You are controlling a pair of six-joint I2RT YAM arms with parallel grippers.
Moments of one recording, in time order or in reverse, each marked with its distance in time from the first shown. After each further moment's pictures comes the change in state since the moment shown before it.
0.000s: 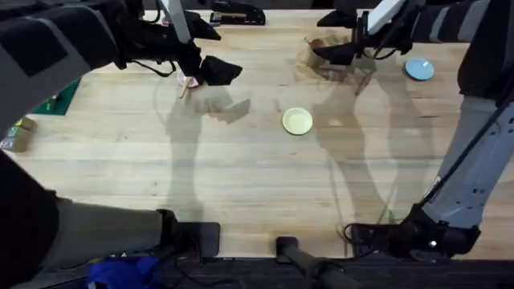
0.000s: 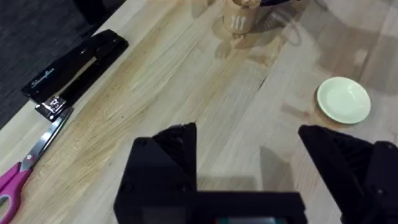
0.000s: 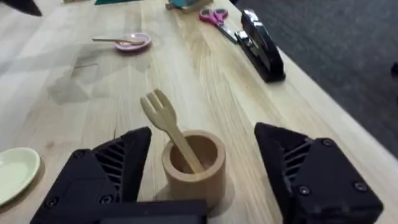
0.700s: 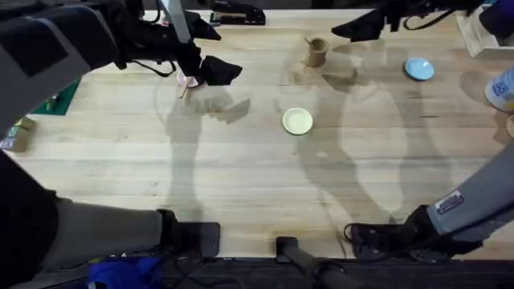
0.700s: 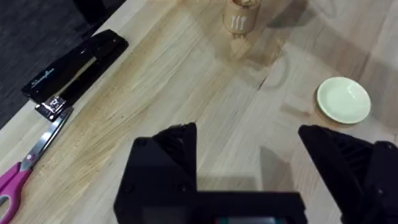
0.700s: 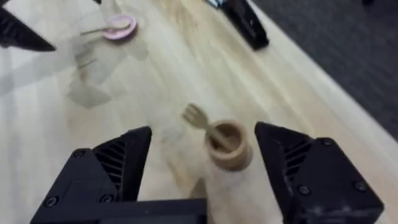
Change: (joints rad) left arm 0.000 0.000 0.000 0.000 0.000 0.000; right arm -0.003 -0.404 0.001 -0.577 0.376 -0.024
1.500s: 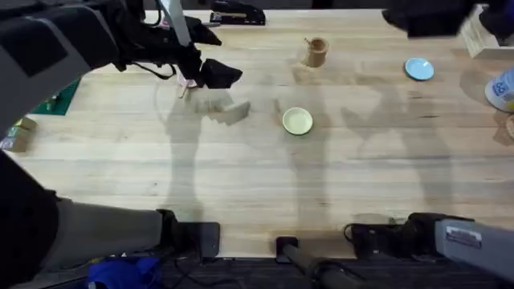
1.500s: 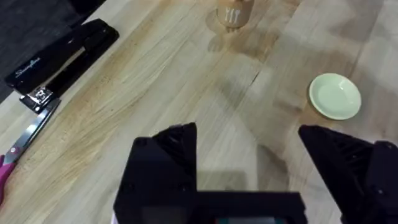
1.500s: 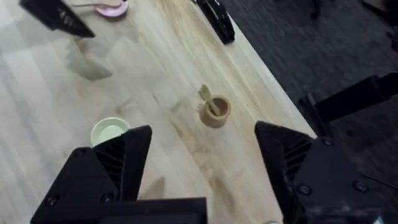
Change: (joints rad) left arm 0.000 0.000 0.000 -0.047 0.000 0.000; right arm 0.015 -0.613 -0.082 -0.292 0.305 -0.071
